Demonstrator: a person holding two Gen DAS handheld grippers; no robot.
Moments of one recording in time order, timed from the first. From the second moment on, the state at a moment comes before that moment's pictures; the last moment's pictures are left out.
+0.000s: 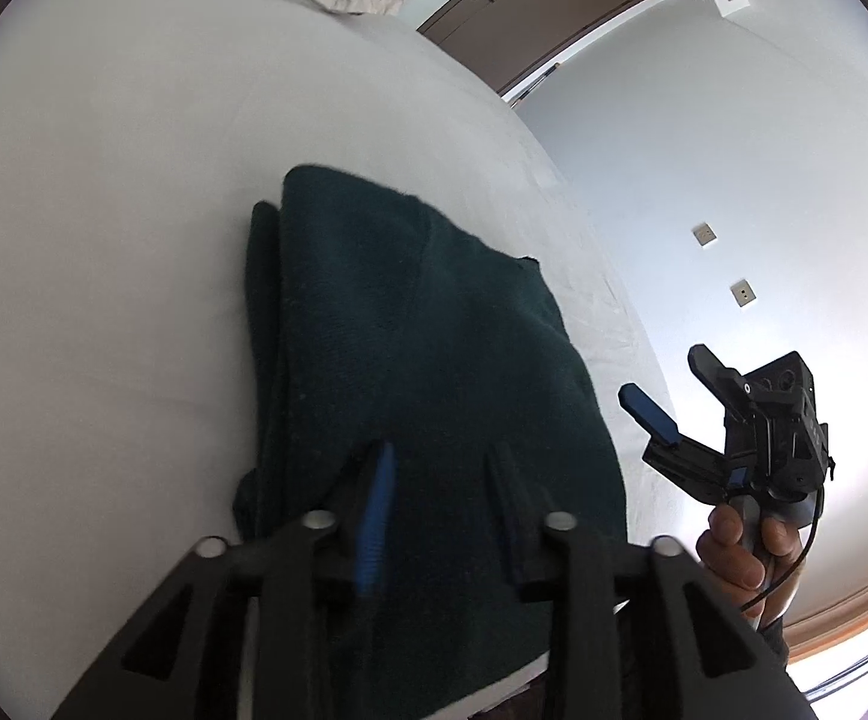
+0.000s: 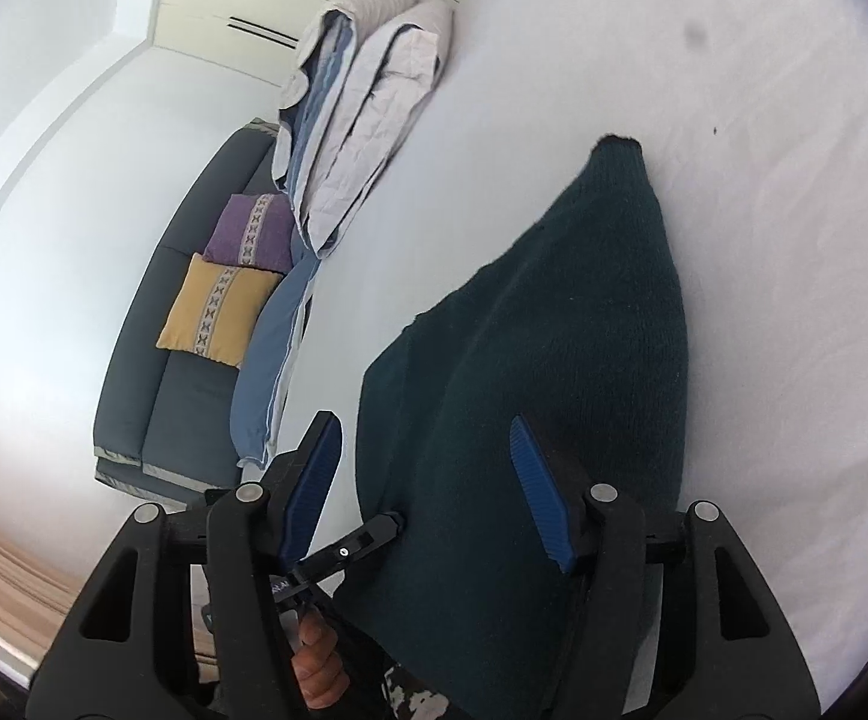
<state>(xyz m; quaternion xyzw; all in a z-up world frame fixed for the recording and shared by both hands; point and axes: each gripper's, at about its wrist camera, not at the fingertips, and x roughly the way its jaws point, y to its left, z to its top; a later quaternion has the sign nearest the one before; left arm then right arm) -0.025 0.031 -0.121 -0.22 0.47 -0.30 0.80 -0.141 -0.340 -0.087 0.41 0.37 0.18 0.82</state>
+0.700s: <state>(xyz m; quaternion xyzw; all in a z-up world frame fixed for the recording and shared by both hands) -0.164 0.021 0.068 0.09 0.09 -0.04 0.99 -0.312 -0.258 0.087 0.04 0.07 -0.09 0.99</state>
